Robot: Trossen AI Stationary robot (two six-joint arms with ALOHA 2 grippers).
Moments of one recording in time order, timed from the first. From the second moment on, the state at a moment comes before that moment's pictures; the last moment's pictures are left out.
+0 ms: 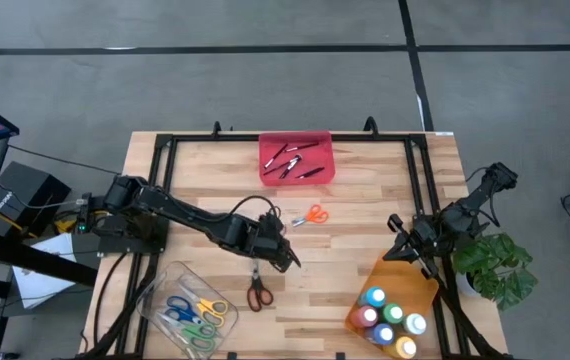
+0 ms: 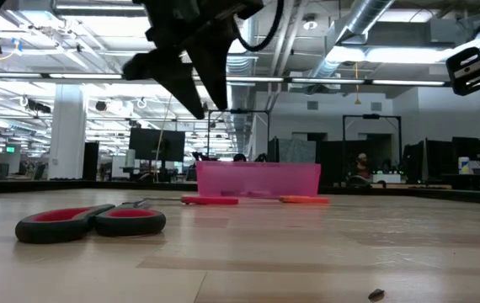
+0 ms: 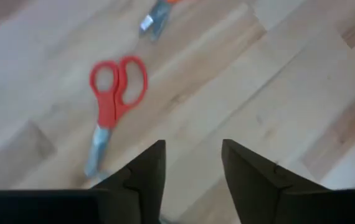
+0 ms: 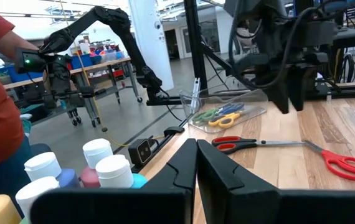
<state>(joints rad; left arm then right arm) -0.27 1.81 1.41 -0.79 -0.34 -1.09 0.68 0.03 0.01 0.05 0.24 0.18</state>
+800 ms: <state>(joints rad) -0.32 1.95 1.41 -0.84 -0.05 -1.62 0.68 0.03 0.01 0.05 0.24 0.18</state>
